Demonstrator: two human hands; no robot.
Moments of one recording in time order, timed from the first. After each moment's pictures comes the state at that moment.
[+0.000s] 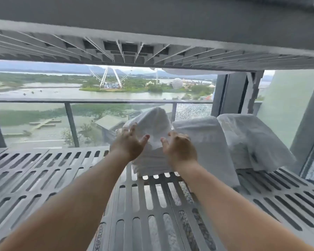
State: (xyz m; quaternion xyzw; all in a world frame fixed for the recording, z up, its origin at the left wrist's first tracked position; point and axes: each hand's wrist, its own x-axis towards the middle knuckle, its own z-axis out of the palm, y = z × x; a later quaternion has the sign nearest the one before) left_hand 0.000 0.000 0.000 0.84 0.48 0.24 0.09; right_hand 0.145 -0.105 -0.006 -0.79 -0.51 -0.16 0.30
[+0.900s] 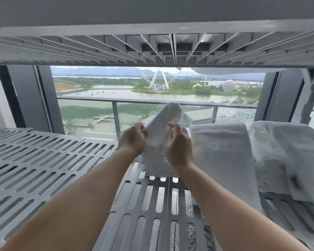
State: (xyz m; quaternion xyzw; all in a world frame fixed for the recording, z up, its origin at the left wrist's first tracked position) left_hand 0.008 -0.008 0.002 0.72 0.56 0.41 0.08; right_hand 0.156 -0.074 -0.013 -0.60 -0.59 -0.07 0.53
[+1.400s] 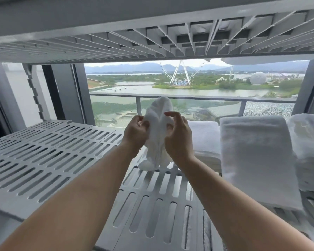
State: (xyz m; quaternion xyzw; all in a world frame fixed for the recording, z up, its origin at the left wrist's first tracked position) left_hand -0.073 -0.046 0.005 0.59 0.50 0.56 0.28; right_hand 0.067 -0.088 -0.002 -0.50 -0.63 0.02 0.60
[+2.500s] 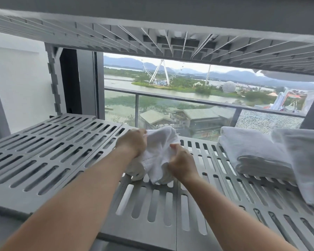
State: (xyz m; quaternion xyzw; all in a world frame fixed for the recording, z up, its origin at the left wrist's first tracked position) left_hand -0.344 0.039 -0.028 0.77 0.59 0.24 0.05; right_hand -0.169 -0.044 -0.062 -0.68 -0.62 0.14 0.37
